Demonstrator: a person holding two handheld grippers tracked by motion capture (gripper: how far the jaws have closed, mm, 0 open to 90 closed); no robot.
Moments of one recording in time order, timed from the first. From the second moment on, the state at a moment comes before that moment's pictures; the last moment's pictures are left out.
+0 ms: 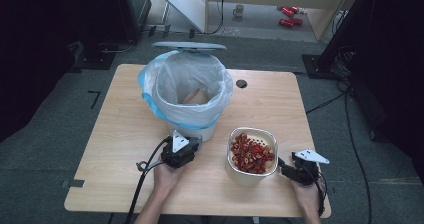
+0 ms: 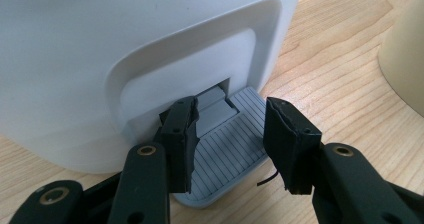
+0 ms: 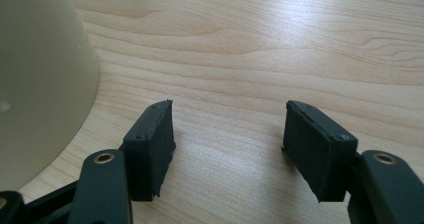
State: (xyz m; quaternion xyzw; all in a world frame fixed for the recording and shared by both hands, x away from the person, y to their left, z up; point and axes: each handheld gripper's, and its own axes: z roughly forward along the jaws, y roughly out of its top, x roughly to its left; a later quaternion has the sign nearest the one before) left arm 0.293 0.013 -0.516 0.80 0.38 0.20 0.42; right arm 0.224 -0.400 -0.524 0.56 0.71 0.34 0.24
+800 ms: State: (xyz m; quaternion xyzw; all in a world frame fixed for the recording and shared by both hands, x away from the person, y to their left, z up) left arm 0.291 0.012 -0.512 0.80 0.38 0.20 0.42; right arm 0.225 -0.400 -0.524 0.56 0.72 0.34 0.24
